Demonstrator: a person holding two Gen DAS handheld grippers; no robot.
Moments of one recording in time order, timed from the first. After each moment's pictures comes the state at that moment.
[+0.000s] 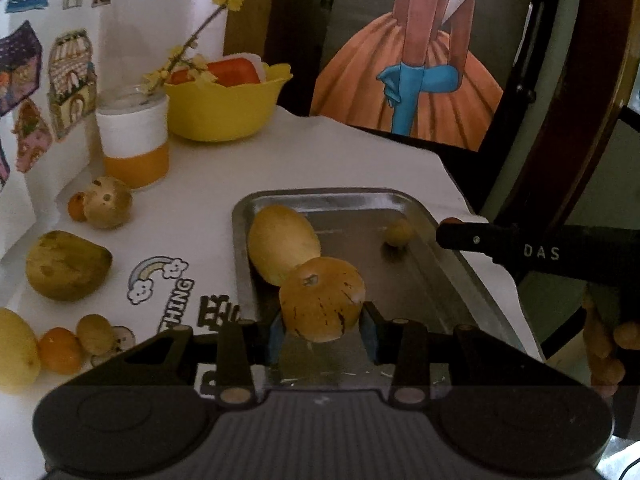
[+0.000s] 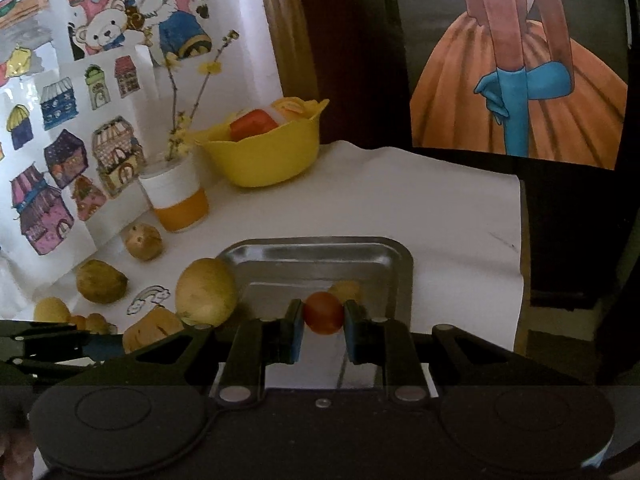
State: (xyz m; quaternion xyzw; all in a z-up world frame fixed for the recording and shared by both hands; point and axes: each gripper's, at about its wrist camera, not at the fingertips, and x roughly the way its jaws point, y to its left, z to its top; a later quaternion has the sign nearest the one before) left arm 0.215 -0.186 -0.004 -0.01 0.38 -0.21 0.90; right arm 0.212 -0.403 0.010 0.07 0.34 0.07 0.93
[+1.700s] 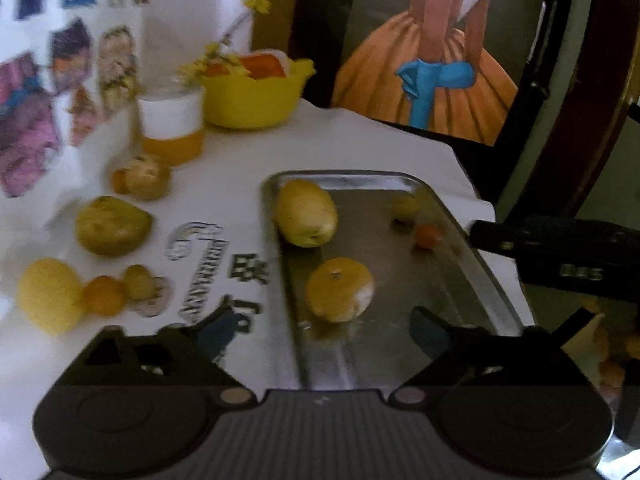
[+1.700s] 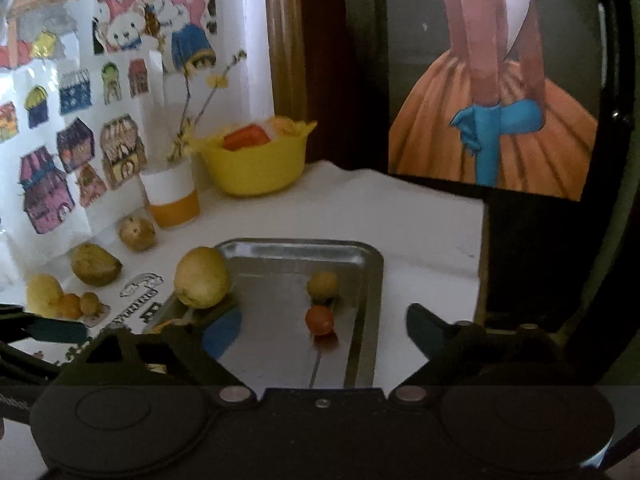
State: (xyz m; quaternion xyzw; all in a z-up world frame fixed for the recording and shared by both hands) left arm 0.168 -0.166 0.015 -0.01 0.39 -0.16 0.91; right arm 0.140 -0.393 0.031 0.03 0.29 0.03 0.96
